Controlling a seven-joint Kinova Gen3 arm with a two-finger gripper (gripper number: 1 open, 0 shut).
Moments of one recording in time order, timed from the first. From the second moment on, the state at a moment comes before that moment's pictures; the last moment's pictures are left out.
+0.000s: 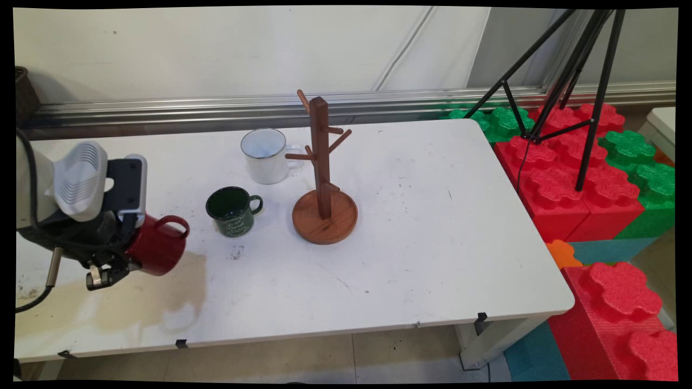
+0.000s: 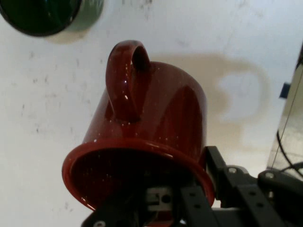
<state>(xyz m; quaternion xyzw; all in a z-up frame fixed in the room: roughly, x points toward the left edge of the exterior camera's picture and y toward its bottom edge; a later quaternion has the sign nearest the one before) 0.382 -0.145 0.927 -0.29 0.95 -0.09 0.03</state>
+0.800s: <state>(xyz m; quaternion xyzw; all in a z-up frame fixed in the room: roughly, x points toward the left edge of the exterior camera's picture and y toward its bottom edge) 0.383 -0.163 0.879 -0.30 0.95 -0.08 0.09</state>
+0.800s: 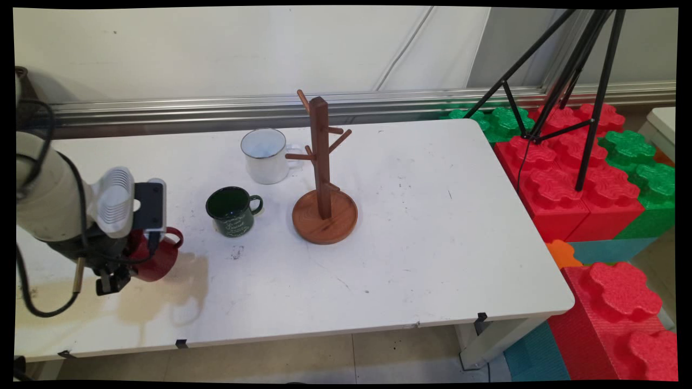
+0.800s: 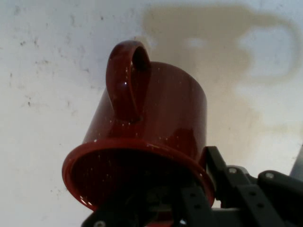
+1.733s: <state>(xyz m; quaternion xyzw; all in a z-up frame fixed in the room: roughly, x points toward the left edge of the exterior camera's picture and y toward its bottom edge) 0.378 -0.181 0.843 -0.30 0.94 -0.07 0.12</state>
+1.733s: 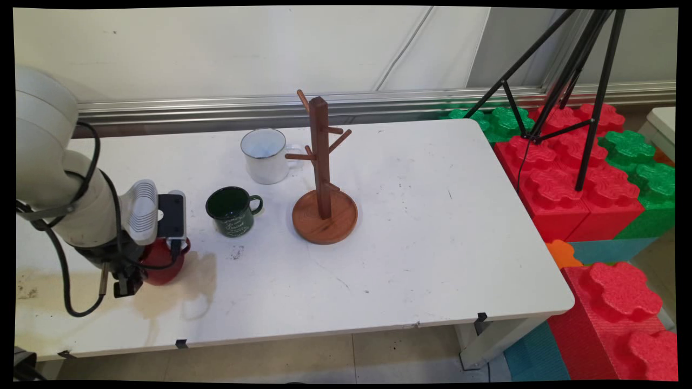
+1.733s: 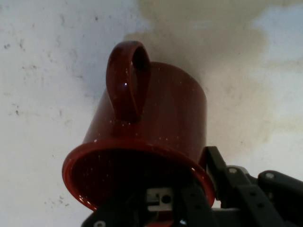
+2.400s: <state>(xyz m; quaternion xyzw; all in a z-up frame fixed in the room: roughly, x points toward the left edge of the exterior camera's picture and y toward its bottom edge) 0.374 -0.191 0.828 -0.31 0.94 -0.07 0.12</state>
